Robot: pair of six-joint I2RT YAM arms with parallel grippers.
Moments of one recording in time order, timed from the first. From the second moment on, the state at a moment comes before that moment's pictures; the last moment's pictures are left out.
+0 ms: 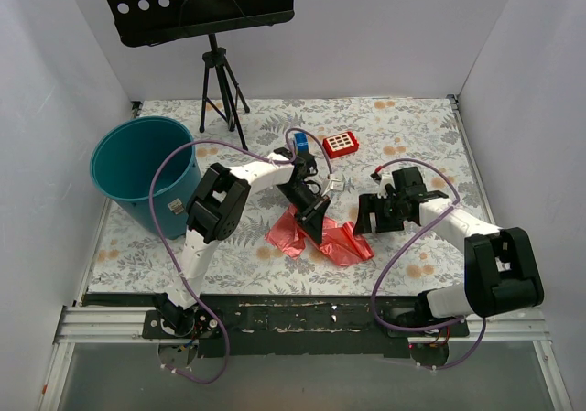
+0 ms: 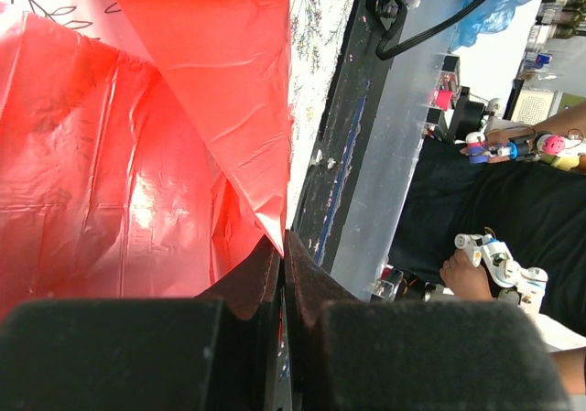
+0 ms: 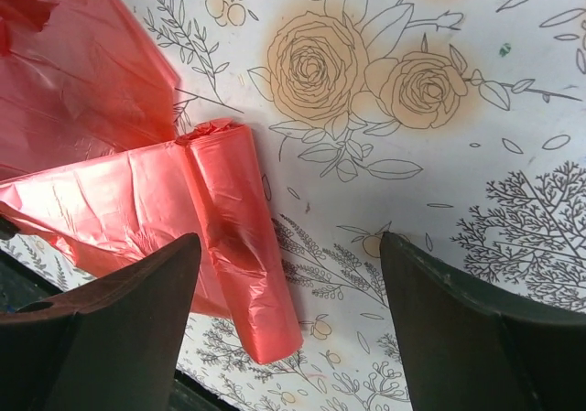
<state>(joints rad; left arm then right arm) -0.69 2.27 1.70 -1.06 1.06 0.27 0.25 1.38 0.69 -0.41 -0.41 0.12</state>
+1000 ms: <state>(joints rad) -0.66 2.27 1.79 -1.14 0.99 0.35 0.25 1.45 0.74 -0.34 -0.19 0.13</state>
